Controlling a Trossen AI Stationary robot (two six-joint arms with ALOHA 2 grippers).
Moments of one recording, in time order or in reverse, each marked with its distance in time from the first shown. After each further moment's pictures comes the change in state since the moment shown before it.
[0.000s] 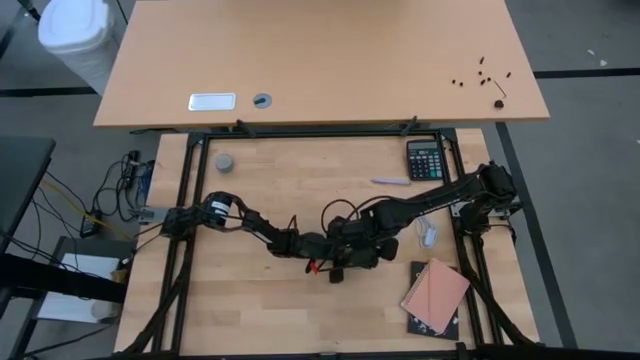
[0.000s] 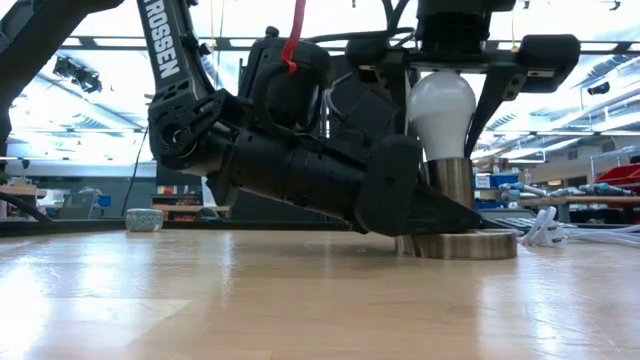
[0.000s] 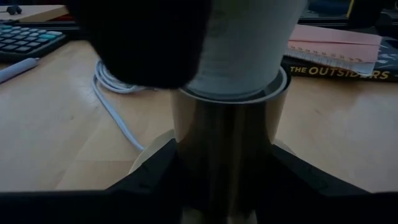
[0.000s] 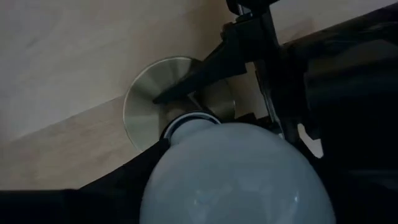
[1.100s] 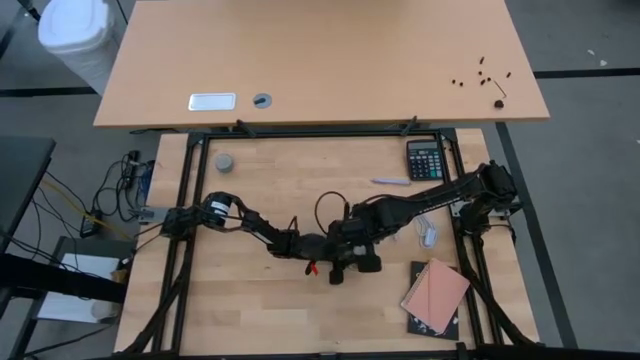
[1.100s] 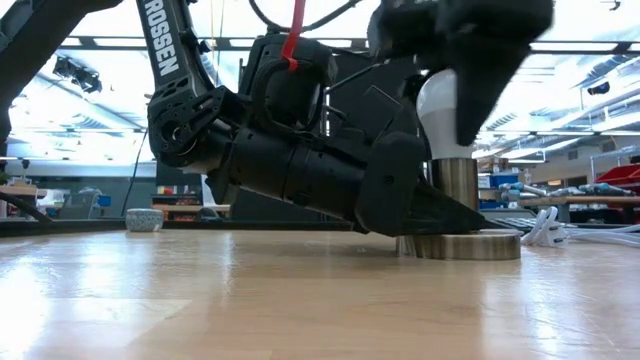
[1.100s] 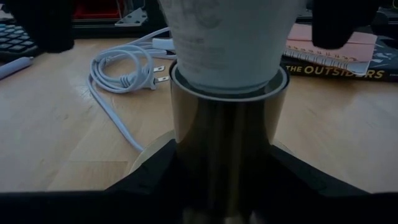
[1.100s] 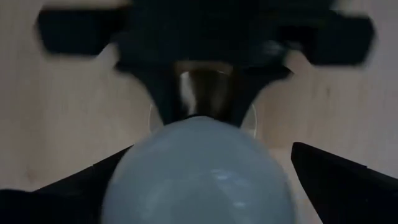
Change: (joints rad) left arm -0.001 -0.001 0.001 -0.021 -0.006 -0.004; right arm -0.014 -0.001 0.000 -0.051 -0.041 1.209
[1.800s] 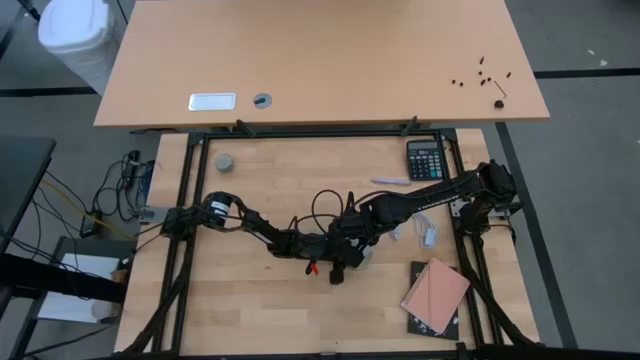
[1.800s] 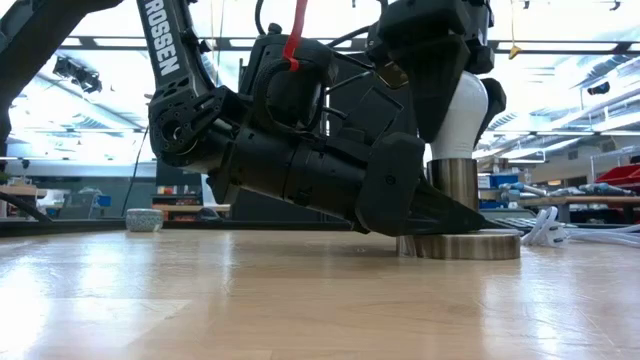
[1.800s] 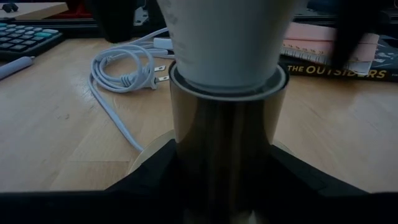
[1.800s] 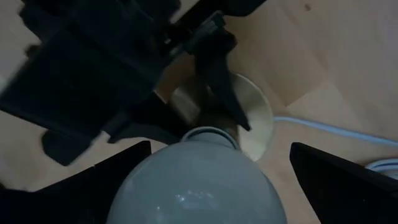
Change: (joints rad) left arm 0.001 0.000 0.000 -0.007 -0.002 -0.001; right arm -0.025 0.000 -0.001 -0.007 -0.043 0.652
